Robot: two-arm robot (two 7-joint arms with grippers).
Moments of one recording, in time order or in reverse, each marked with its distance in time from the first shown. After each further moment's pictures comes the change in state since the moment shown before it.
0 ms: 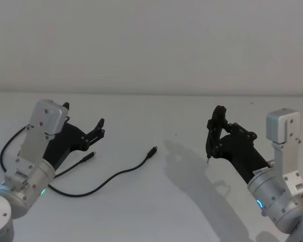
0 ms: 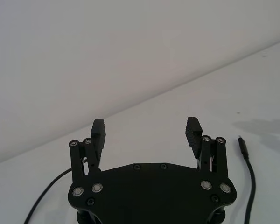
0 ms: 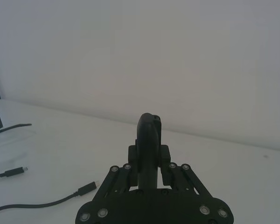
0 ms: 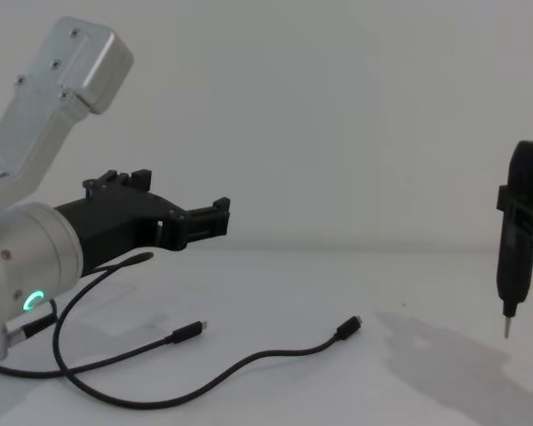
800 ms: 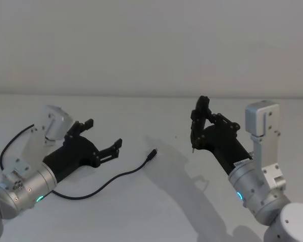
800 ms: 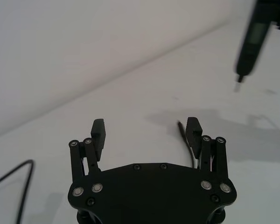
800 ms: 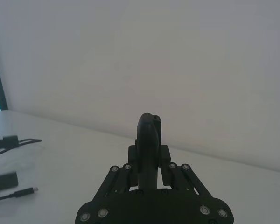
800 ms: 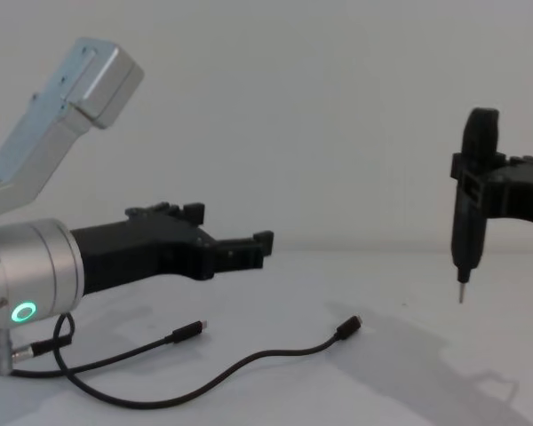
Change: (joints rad) left arm -0.054 0.045 0.012 0.060 -0.151 0.015 -0.305; right arm 0.061 -0.064 -0.054 0.017 -0.075 -0.006 -0.027
